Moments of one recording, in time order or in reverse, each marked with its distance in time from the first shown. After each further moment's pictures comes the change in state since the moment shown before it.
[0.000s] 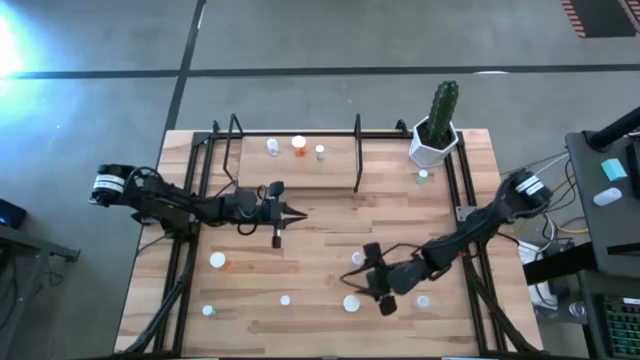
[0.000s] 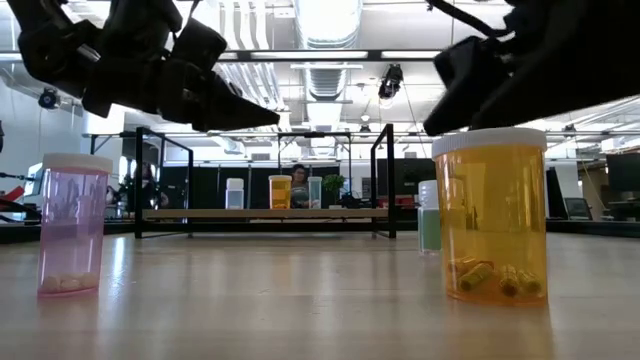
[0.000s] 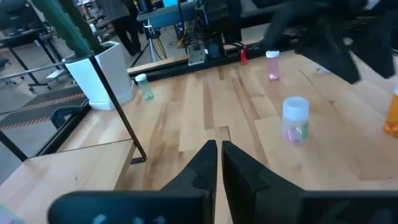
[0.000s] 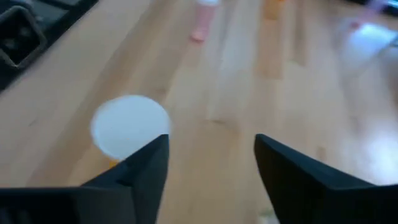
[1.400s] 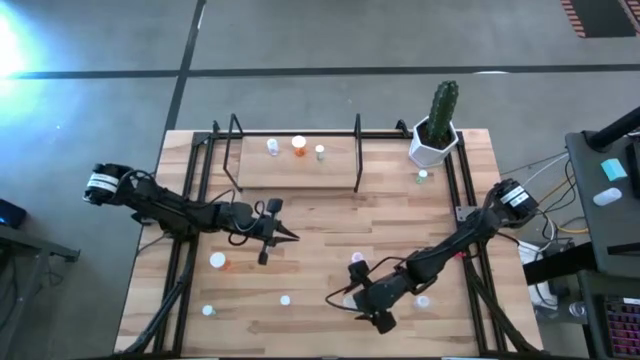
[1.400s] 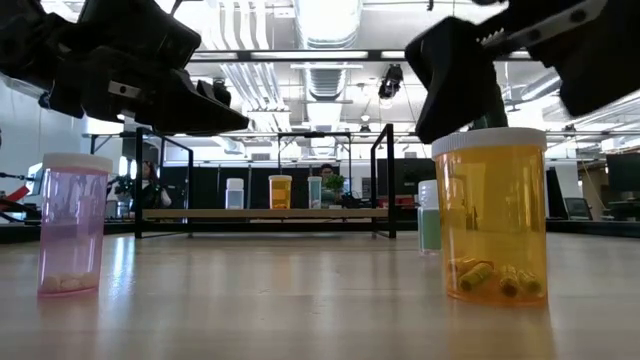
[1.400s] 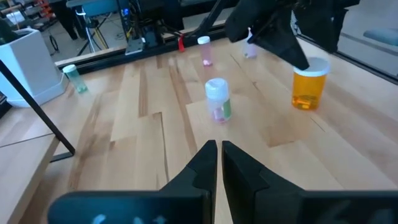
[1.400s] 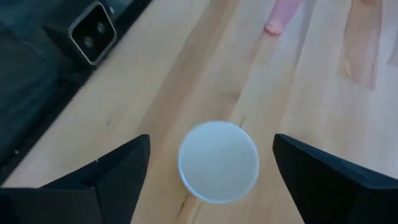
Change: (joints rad) left arm -0.111 -0.058 -0.052 -0.090 0.096 -0.033; right arm 0.003 0.129 0.227 -0.221 -0.204 0.016
